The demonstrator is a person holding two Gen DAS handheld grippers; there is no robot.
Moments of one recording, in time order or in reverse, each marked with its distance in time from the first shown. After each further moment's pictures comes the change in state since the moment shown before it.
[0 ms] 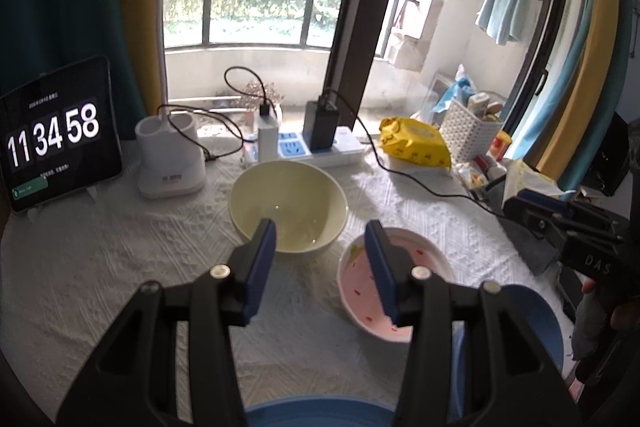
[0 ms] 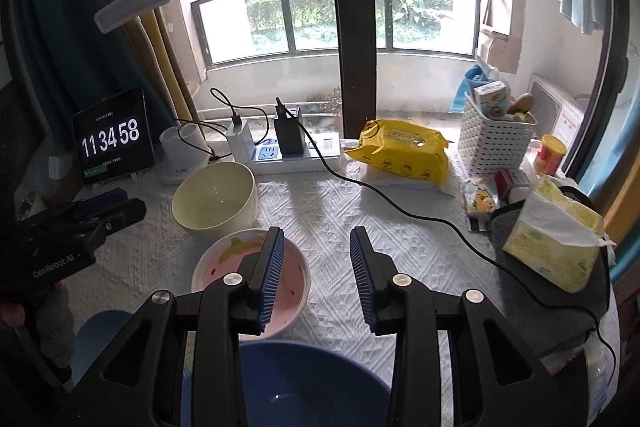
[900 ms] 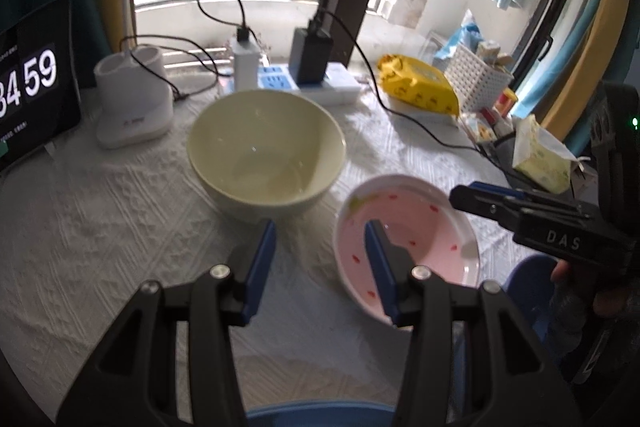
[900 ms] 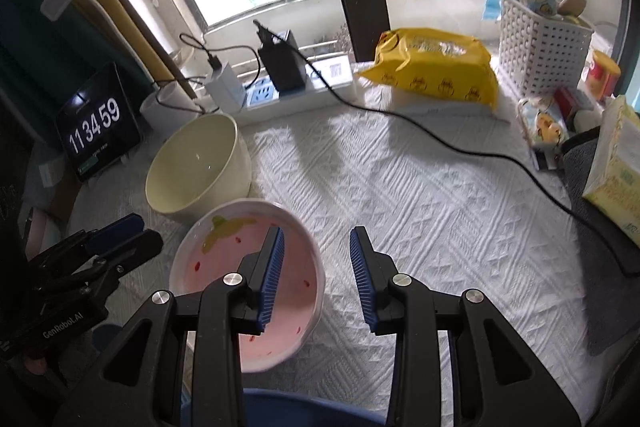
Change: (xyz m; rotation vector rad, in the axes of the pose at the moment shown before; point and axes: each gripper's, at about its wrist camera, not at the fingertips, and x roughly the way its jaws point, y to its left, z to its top) left arm 0.056 0.000 -0.023 -0.007 0.183 -0.054; right arm 0.089 -0.012 -0.015 0.141 0.222 0.102
